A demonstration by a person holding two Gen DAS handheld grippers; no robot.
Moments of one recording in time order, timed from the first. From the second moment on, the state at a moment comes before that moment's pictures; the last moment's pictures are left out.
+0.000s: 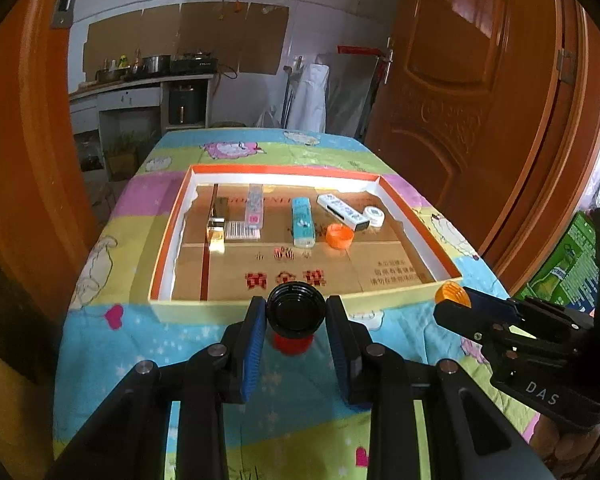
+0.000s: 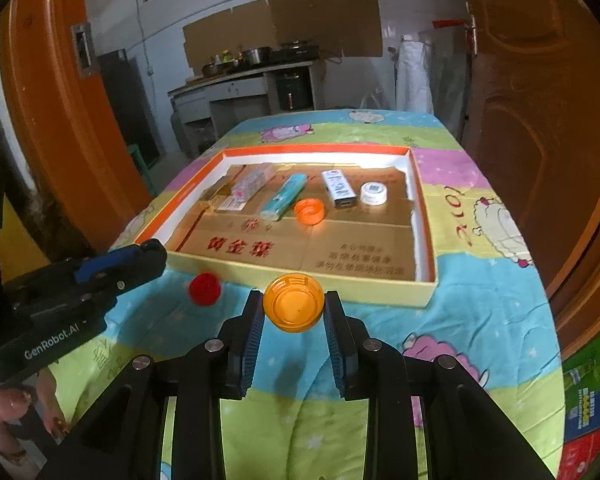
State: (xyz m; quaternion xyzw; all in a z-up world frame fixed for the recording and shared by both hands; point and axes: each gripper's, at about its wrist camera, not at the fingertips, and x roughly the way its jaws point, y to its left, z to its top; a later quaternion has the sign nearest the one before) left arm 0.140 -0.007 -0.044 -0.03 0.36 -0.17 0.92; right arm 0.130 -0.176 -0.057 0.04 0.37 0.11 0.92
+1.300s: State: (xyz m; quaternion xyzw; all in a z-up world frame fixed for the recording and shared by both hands) left arm 0.237 -0.016 -0.057 -0.04 0.38 -0.15 0.91; right arm 0.229 -0.204 -0.058 0.03 0.37 0.09 0.93
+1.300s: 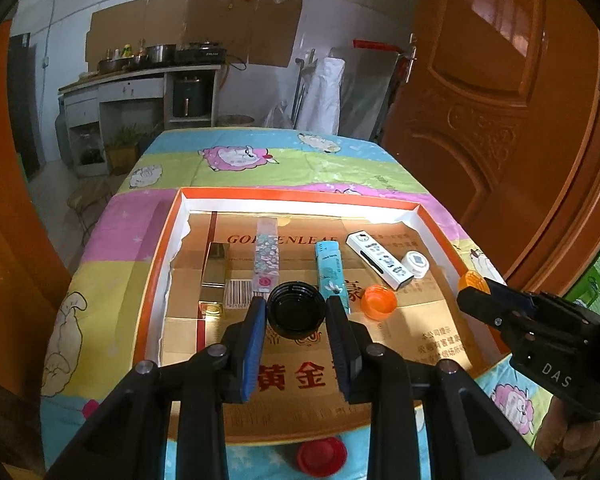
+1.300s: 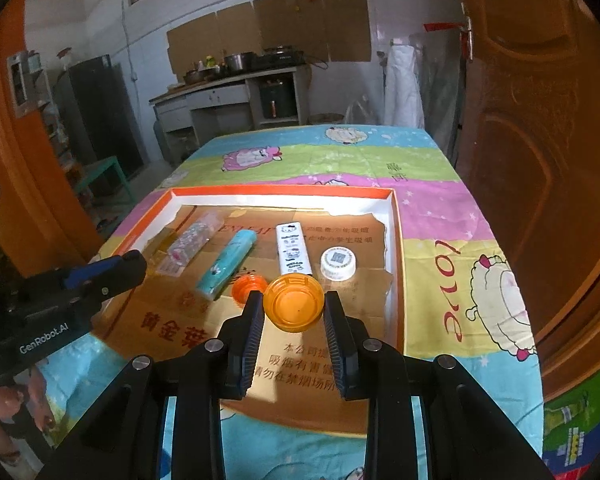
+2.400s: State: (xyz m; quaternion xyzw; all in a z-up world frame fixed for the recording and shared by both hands) left arm 0.260 -0.021 -0.091 -0.03 0.41 -0.14 0.90; right arm 0.270 -0.209 -0.098 0.04 0.40 0.08 0.91
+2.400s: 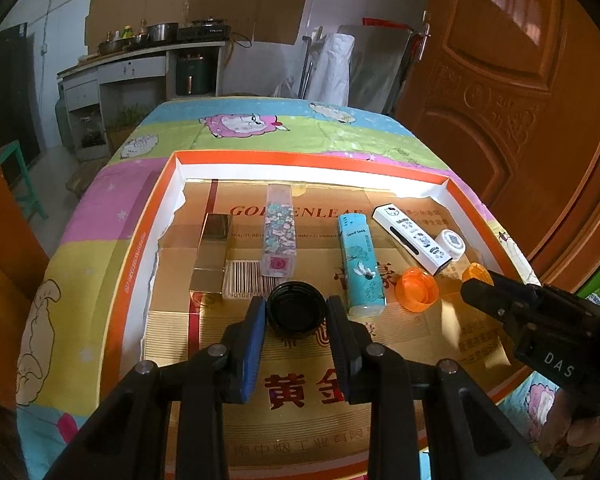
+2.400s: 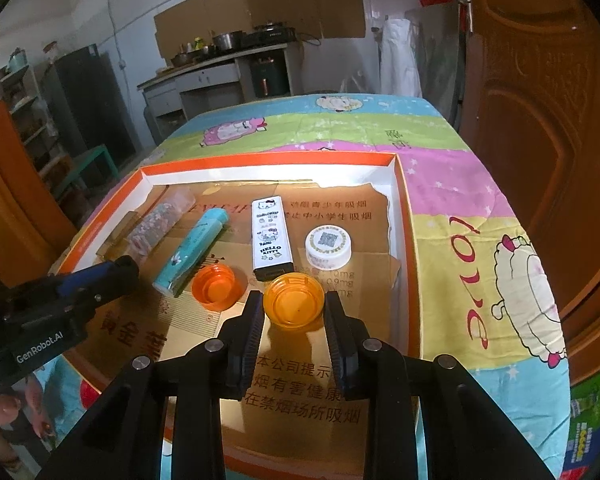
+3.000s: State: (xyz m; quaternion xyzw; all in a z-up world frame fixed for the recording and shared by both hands) left arm 0.263 -0.020 -0.098 -0.03 0.42 -0.14 0.90; right arm 0.272 -0.208 -0.103 0.03 0.41 0.07 0.91
